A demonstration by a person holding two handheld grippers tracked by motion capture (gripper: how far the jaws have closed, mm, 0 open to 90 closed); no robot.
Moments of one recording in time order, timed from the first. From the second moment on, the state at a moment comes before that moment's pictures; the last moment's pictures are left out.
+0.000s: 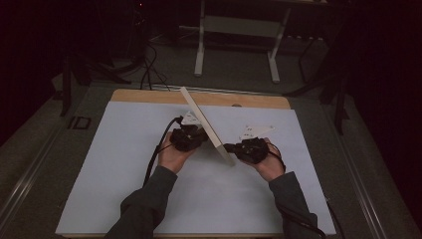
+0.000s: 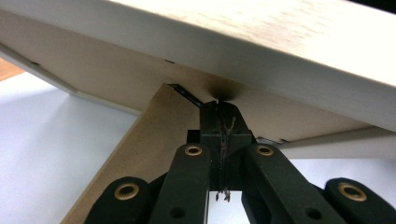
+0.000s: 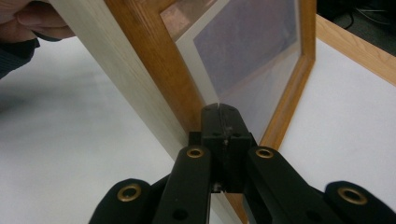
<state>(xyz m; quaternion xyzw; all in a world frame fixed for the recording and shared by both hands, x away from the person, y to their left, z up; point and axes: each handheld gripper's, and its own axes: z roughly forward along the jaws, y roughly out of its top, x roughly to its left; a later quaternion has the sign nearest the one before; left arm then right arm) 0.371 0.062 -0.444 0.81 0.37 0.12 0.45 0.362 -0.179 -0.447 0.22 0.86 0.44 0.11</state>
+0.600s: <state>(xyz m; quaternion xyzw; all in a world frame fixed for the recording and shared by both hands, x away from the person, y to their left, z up) 0.373 0.063 -0.446 0.81 0.36 0.12 0.45 0.358 -0.166 -0.445 0.20 0.87 0.43 0.11</state>
